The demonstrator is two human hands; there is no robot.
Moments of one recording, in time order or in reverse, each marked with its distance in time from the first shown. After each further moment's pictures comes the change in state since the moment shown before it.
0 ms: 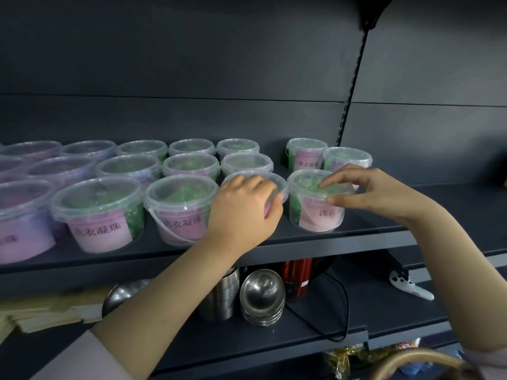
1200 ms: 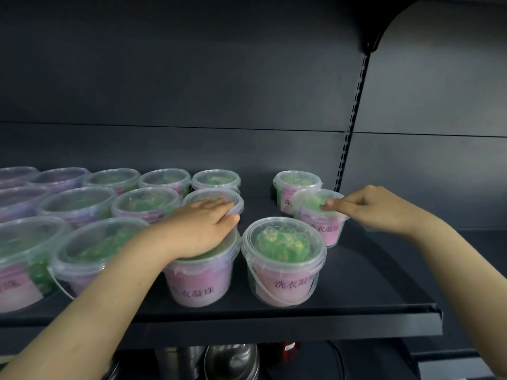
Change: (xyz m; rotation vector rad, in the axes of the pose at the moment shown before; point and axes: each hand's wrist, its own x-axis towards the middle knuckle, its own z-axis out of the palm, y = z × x) left_hand 0.091 -0.021 0.024 -0.030 -0.685 -0.269; right_hand 0.092 0.076 -0.084 -0.364 -0.028 0.096
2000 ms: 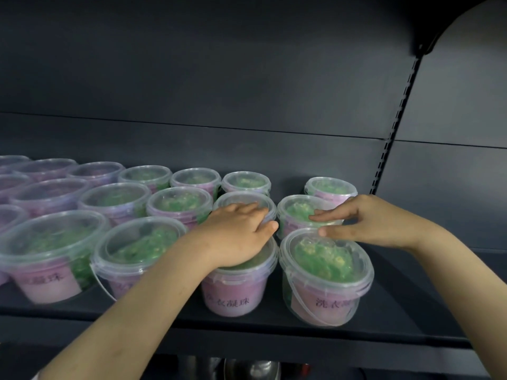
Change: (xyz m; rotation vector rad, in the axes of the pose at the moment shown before) left_hand -0.004 0.002 -0.003 -0.006 0.024 -0.013; right_hand 0.029 -0.055 0.028 0.072 -0.196 -0.302
